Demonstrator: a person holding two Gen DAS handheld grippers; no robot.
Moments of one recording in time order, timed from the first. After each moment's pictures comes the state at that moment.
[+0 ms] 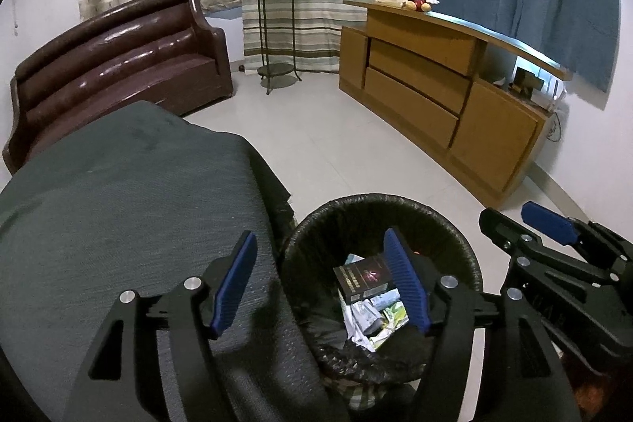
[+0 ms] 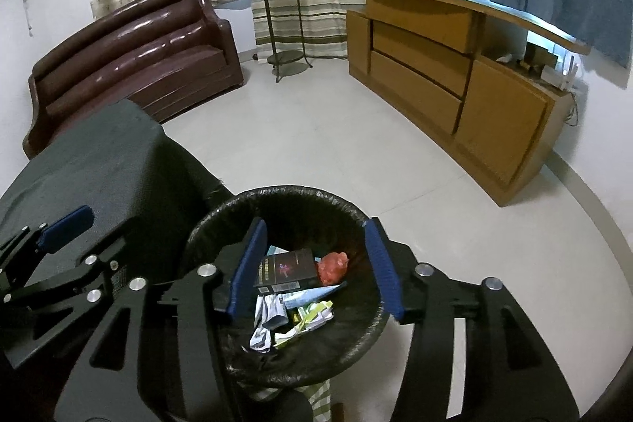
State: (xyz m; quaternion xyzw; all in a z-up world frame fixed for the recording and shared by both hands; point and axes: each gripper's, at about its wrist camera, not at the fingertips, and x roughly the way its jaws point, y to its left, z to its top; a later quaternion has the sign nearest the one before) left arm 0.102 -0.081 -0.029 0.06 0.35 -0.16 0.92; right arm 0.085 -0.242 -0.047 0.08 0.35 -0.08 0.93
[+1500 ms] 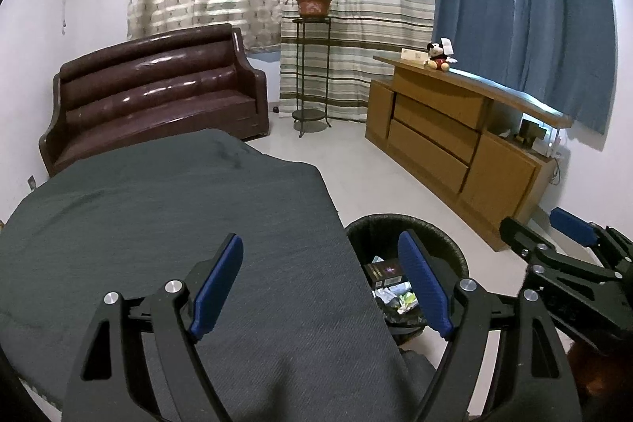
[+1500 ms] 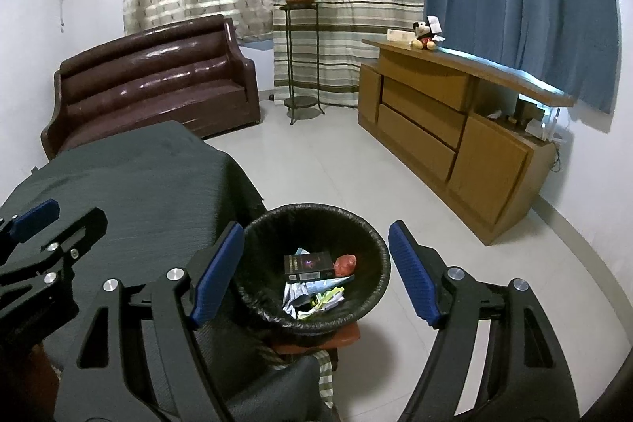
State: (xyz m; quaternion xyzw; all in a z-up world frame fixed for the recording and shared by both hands) left arm -0.005 0.005 0.026 0.01 0.27 -0.12 0.96; right arm -0.030 -0.182 0.020 0.03 0.27 -0.07 0.96
